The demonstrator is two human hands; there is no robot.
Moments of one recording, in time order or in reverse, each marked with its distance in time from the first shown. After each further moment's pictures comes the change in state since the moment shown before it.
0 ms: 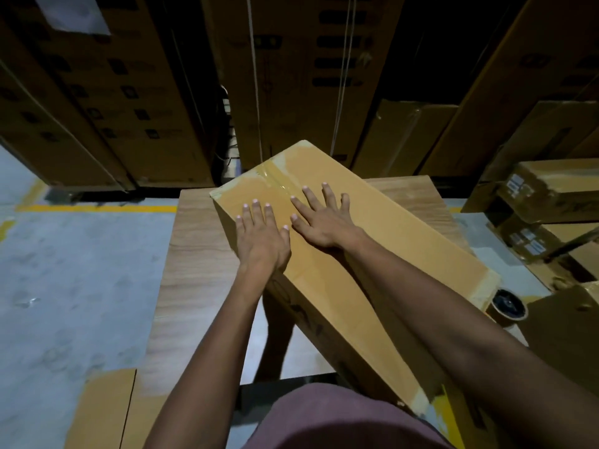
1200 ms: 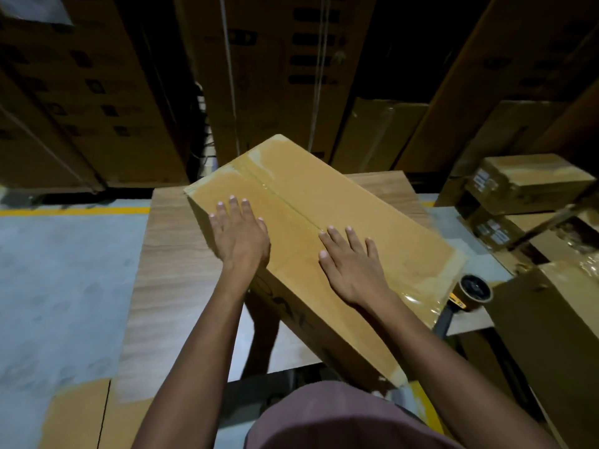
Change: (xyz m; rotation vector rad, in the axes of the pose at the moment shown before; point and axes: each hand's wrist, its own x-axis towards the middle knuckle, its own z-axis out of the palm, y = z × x) left_hand -0.002 0.008 0.004 -0.008 0.019 -0.099; right_hand -0.146 0.020 0.033 0.178 0.091 0.193
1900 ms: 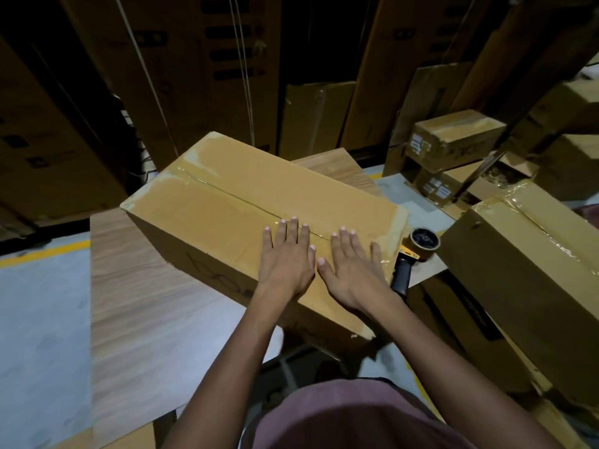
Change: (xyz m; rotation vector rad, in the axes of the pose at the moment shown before) left_hand -0.098 0.095 0.023 0.116 -0.081 0.684; right_hand -0.078 0.023 0.001 -0.067 -0.073 0.348
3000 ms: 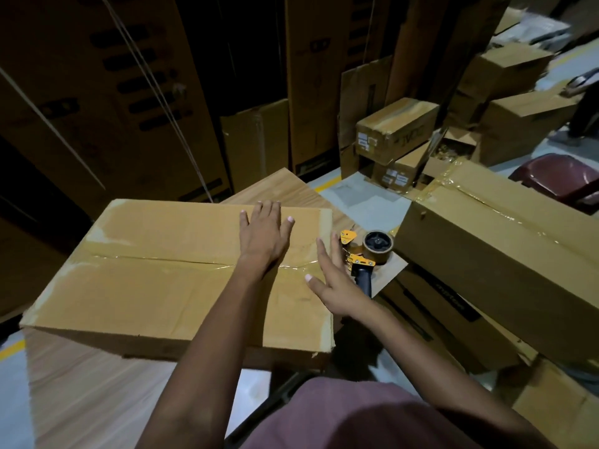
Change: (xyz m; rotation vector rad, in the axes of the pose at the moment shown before) left_hand 0.160 0.063 -0.014 -0.081 0.204 0.138; right_hand 0.031 0.105 0.018 0.818 0.181 -0.131
